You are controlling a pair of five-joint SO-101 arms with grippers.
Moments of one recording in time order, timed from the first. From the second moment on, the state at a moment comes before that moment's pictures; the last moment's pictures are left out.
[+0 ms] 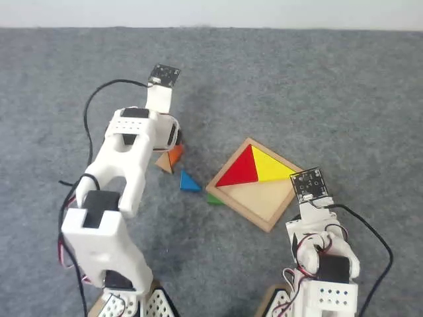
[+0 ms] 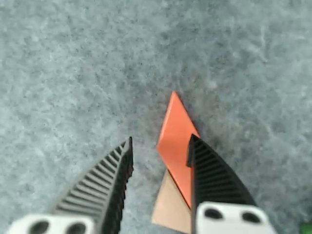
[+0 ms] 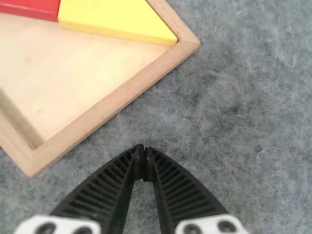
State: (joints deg) left arm -2.5 19.7 14.3 51.1 -6.0; right arm 1.6 -102.9 95.4 72.7 19.6
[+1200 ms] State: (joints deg) left arm 11.7 5.8 25.0 56.0 -12.4; right arm 1.6 -102.9 95.4 72.7 19.6
